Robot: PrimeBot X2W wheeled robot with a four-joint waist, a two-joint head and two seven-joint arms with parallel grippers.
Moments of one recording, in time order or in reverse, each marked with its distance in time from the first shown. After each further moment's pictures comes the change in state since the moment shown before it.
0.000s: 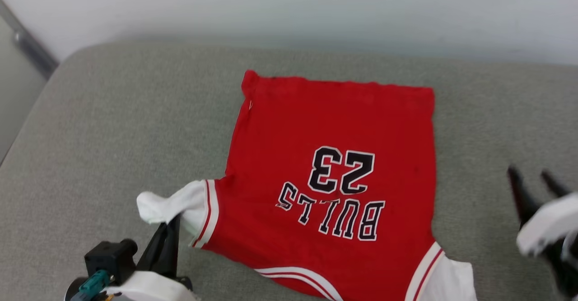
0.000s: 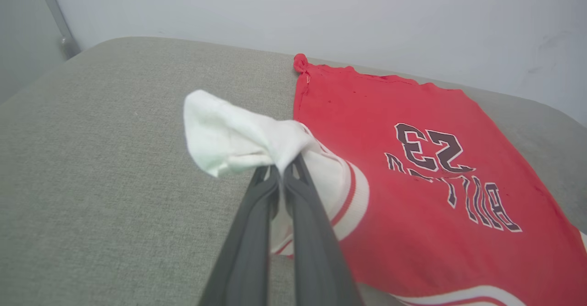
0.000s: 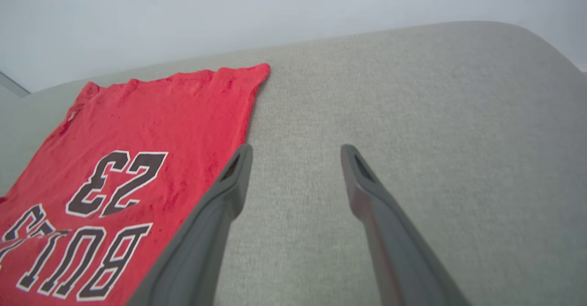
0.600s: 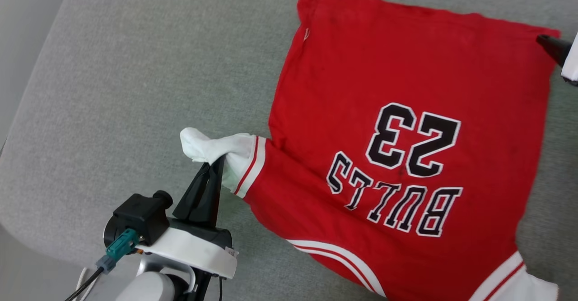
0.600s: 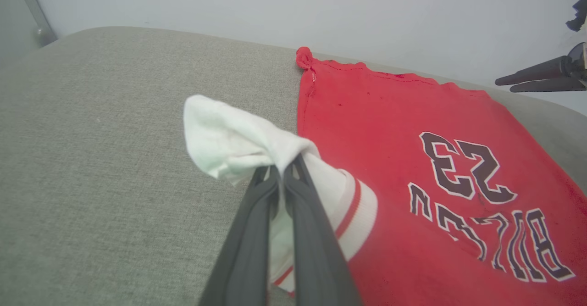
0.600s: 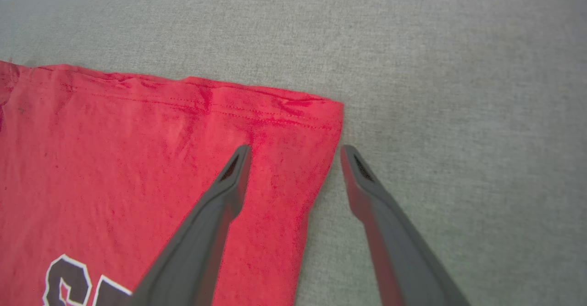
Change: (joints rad) left arm -0.237 -0.092 -0.072 0.015 0.051 -0.108 -0.072; right arm -0.884 -0.180 0.041 0.613 -0.043 0.000 0.464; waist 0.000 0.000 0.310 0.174
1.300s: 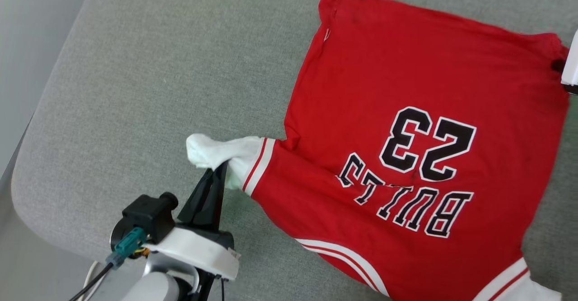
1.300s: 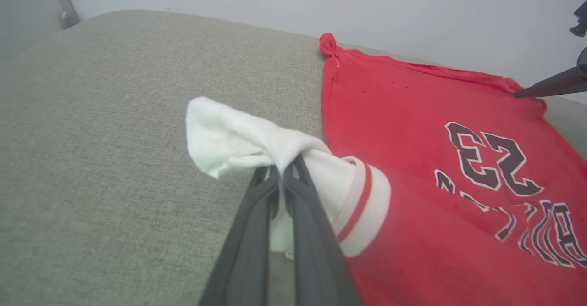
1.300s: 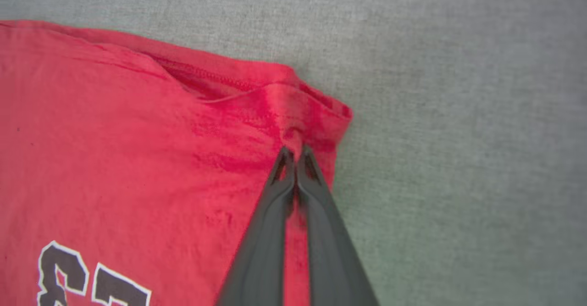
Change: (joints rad) left arm -0.031 -0.031 -0.015 0.083 -0.016 -0.031 -0.018; right arm -0.086 0.015 -0.072 0.163 -0.118 0.000 0.111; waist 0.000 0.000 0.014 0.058
